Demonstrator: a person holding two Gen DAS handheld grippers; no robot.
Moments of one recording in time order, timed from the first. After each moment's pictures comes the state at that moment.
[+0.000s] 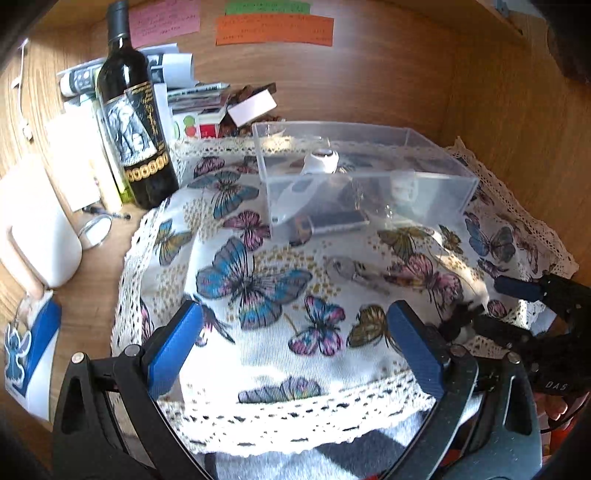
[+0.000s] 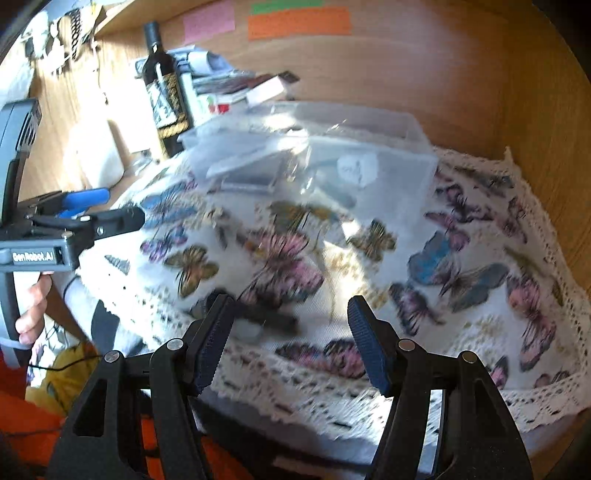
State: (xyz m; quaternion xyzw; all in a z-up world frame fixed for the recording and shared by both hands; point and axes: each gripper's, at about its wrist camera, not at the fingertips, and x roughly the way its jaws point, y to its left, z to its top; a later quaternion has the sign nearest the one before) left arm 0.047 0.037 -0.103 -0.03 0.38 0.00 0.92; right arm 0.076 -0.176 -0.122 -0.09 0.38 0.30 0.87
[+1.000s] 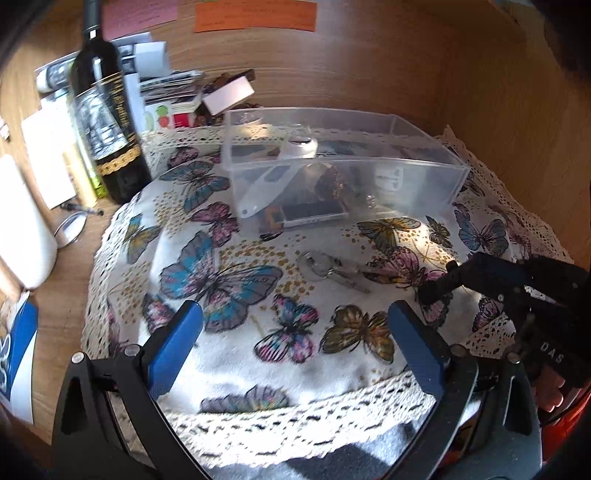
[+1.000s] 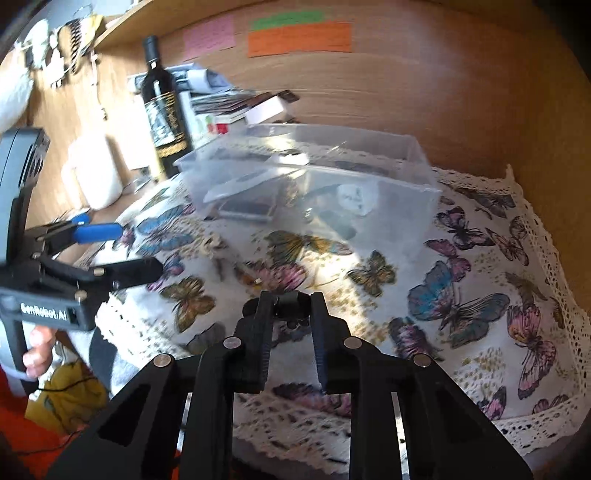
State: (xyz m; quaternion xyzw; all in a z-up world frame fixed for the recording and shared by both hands) left arm 0.067 0.017 -0.112 -0.02 0.40 -0.03 0.91; right arm 0.093 -0.173 -0.110 -0.07 0.35 0.30 0.89
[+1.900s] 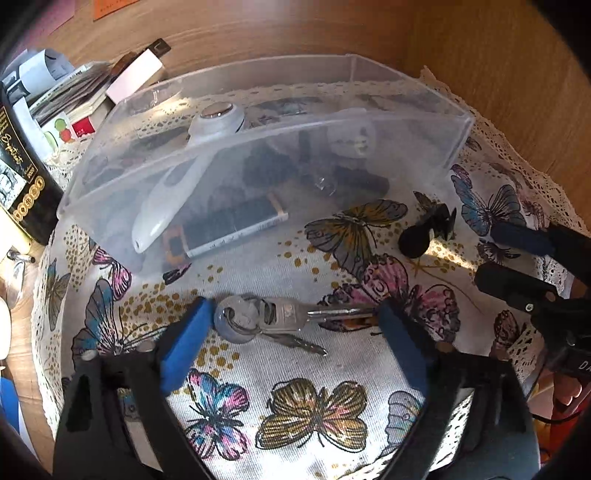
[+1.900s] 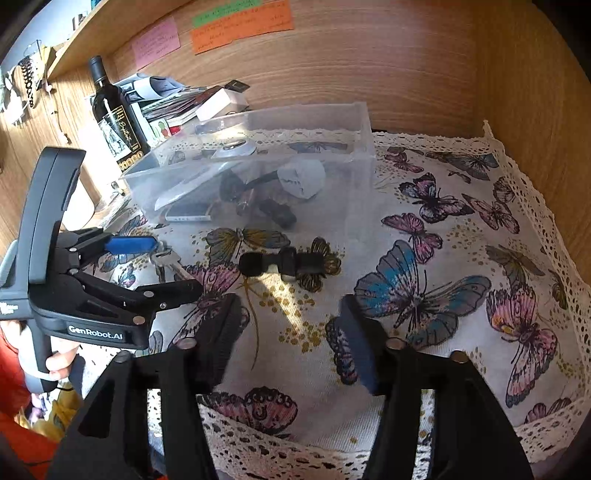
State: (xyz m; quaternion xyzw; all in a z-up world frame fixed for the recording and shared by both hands) left arm 0.139 -0.027 -0.141 0.03 0.47 -0.09 0.88; right arm 0.132 -0.207 -0.122 -0.02 0.39 0.27 0.88
